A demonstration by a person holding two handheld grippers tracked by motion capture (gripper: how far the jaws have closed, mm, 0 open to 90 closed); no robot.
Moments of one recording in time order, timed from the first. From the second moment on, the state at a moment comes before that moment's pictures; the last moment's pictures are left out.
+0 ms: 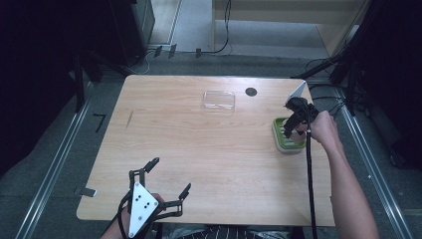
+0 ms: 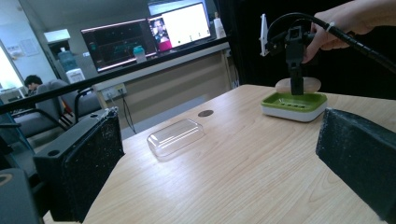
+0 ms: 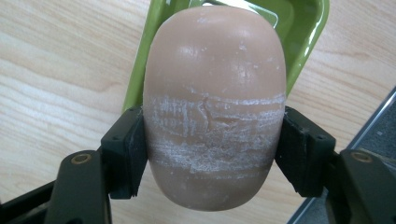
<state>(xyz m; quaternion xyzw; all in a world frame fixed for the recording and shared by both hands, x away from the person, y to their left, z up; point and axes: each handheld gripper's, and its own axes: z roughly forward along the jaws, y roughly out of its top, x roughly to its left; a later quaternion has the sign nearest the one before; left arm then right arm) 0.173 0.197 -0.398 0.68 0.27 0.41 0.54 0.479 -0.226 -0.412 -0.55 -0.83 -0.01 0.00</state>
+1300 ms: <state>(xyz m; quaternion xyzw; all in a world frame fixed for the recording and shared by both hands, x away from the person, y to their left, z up) 0.173 0.197 -0.399 0.68 0.27 0.41 0.54 0.490 -0.223 -0.443 -0.58 -0.81 0.00 0.00</state>
